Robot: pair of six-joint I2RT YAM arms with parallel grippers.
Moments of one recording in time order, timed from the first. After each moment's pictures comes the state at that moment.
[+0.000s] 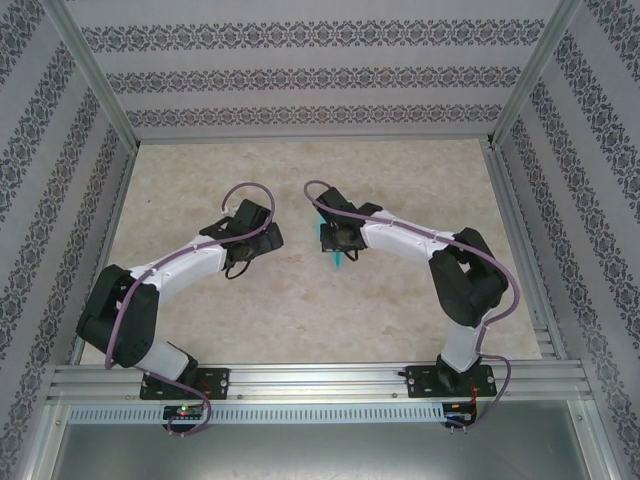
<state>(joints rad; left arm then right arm) -0.50 1.50 0.91 -0.44 -0.21 -0.81 0.69 1.85 1.31 -0.61 0.15 0.59</state>
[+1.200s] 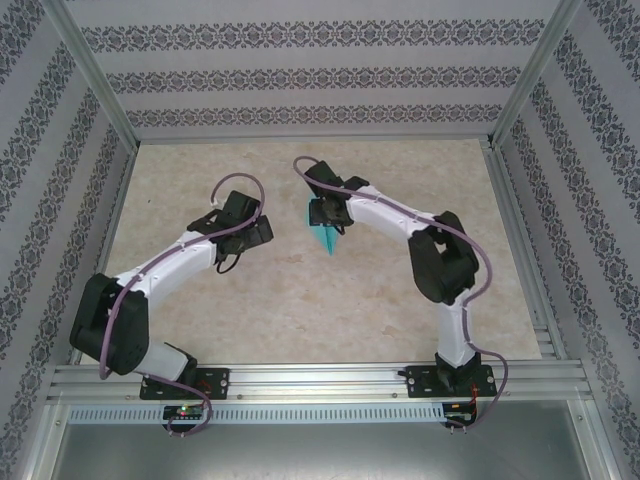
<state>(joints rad) -0.44 1.45 0.98 -0.53 -0.24 -0.74 0.65 2.01 1.63 -0.72 0.18 0.53</state>
